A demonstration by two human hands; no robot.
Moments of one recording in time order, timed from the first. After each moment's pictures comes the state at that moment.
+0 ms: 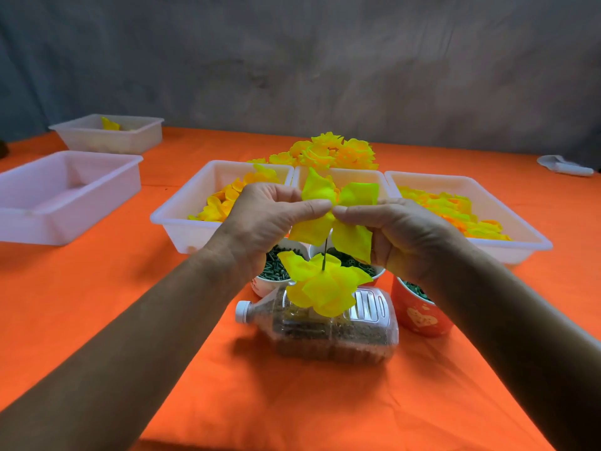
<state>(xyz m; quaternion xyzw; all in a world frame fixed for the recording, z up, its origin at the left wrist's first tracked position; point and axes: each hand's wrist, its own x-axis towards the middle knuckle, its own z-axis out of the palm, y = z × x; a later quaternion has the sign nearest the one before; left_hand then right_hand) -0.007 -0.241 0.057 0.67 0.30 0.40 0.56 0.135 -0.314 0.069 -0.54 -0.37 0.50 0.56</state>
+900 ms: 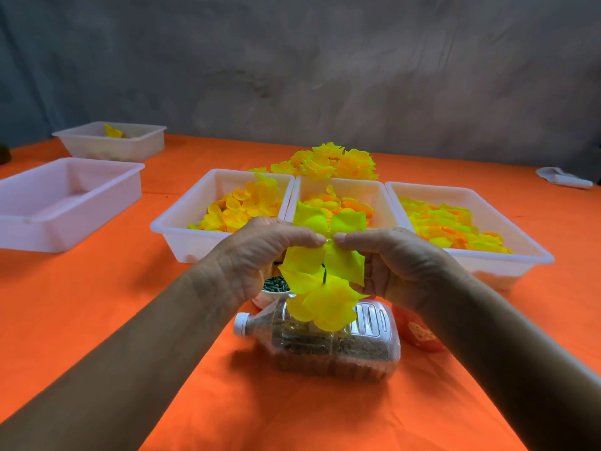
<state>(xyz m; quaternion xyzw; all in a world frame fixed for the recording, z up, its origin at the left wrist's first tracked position) -0.007 -0.230 0.042 0.60 0.33 0.29 0.67 0.135 -0.314 0.053 -0.57 -0.34 0.53 0.52</state>
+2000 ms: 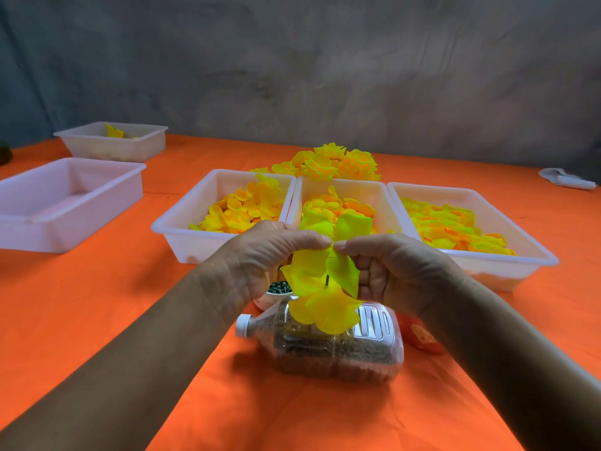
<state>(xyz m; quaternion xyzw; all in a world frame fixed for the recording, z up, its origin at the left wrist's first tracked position) -0.004 -0.199 0.017 0.62 0.25 0.24 0.70 0.136 -0.307 0.047 -0.54 -0.33 0.59 0.50</state>
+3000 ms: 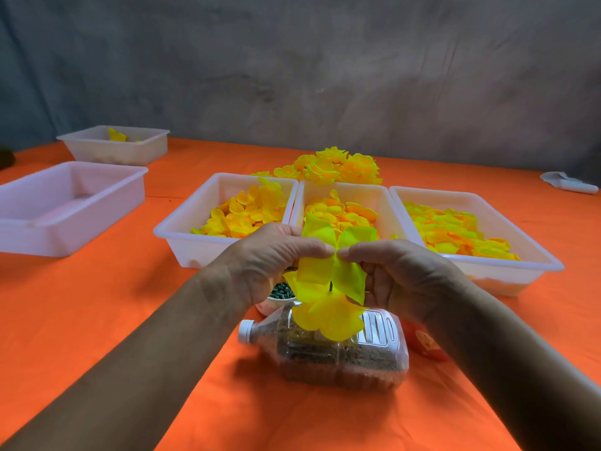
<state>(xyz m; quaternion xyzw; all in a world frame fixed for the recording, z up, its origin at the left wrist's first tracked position) -0.003 -0.213 0.030 0.62 0.30 0.27 0.67 0.133 -0.311 0.051 -0.54 -0.33 0.58 0.51</state>
